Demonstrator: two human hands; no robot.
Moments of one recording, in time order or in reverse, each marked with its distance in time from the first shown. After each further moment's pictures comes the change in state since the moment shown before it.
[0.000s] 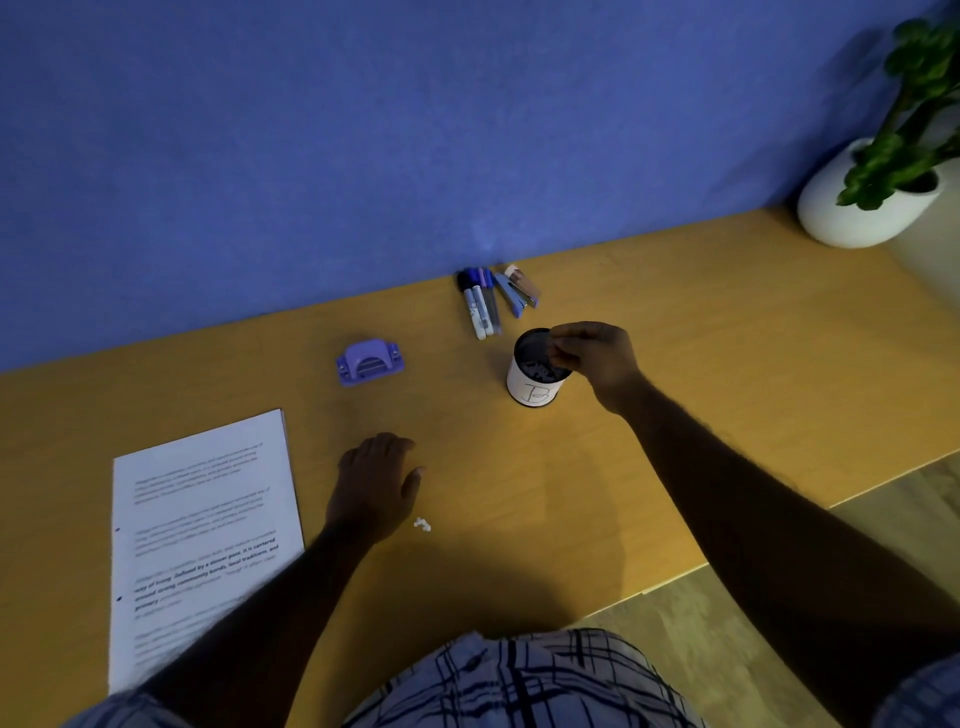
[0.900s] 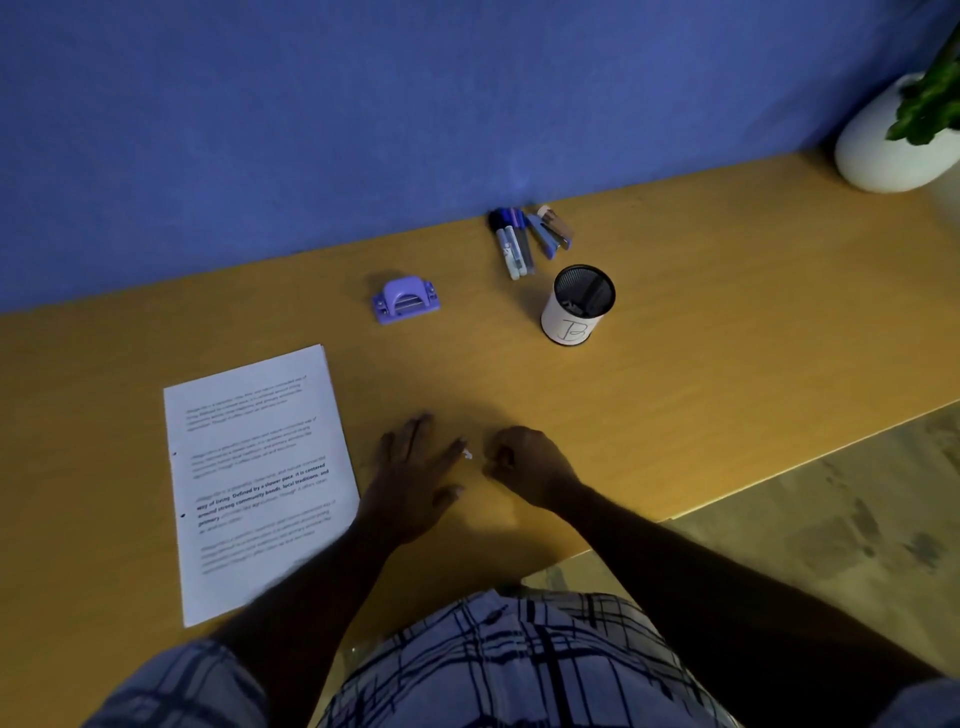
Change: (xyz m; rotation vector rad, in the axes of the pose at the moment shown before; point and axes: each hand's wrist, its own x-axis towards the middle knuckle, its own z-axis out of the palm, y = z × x) left_hand -0.077 -0.025 0.033 0.216 -0.221 0.174; right_hand -0.147 0.139 0.097 -1.027 -0.387 -0.178
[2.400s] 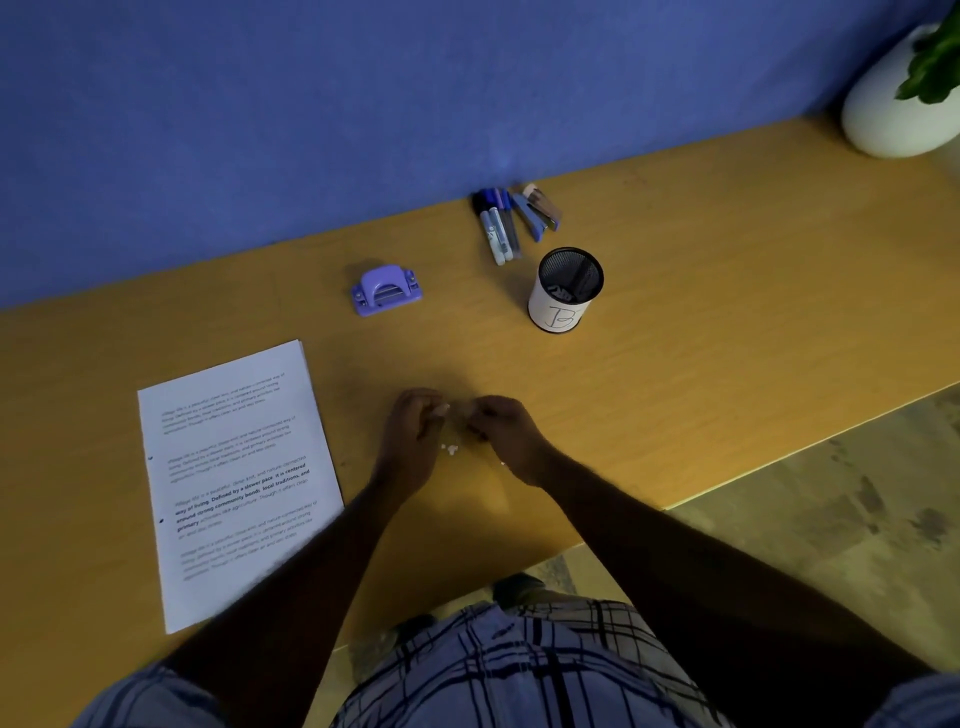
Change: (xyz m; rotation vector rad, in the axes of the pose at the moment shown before) left_hand 0.051 0.022 -0.021 -0.959 0.345 -0.290; right_hand 0.019 -0.020 -0.012 0.987 0.016 0.166
